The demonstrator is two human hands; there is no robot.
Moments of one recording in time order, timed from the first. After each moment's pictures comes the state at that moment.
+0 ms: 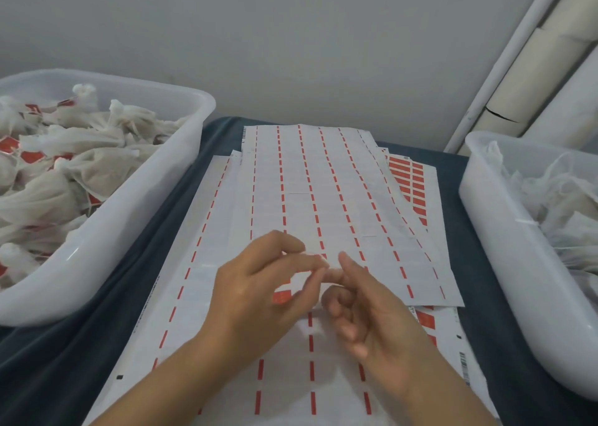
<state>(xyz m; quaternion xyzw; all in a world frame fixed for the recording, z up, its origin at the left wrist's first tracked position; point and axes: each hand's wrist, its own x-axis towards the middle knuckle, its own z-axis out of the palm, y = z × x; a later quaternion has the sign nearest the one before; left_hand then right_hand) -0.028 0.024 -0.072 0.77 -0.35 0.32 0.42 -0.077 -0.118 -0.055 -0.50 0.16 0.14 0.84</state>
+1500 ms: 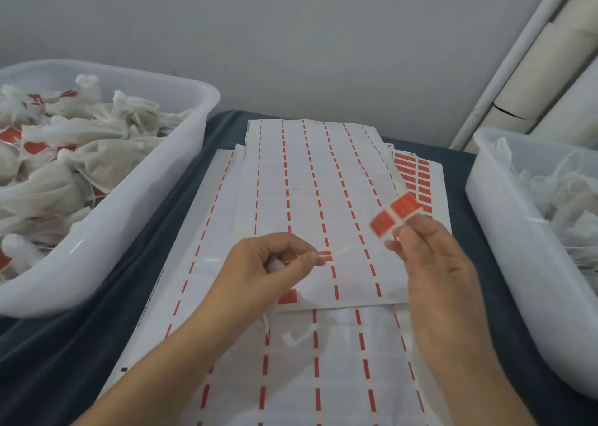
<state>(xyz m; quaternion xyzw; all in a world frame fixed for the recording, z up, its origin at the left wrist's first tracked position) -0.020 0.031 -0.060 0.74 -0.18 -0.10 0.64 -0.076 -0.137 -0.048 -0.73 0.13 -0.21 0.64</state>
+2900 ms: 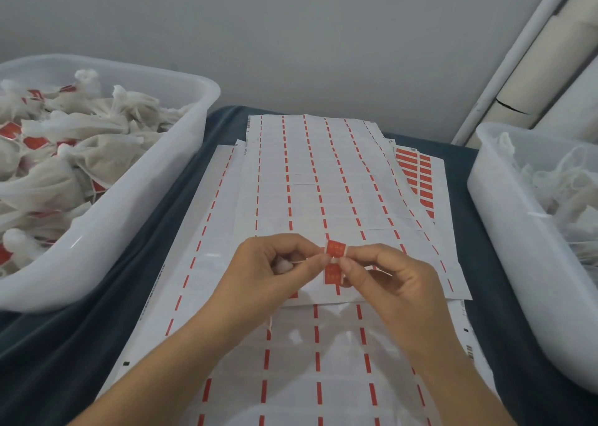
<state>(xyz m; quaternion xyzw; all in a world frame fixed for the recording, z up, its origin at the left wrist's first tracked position) -0.027 0.027 -0.056 0.74 -0.18 -0.10 0.63 -0.075 -0.125 -0.059 -0.82 0.01 -0.15 0.55</state>
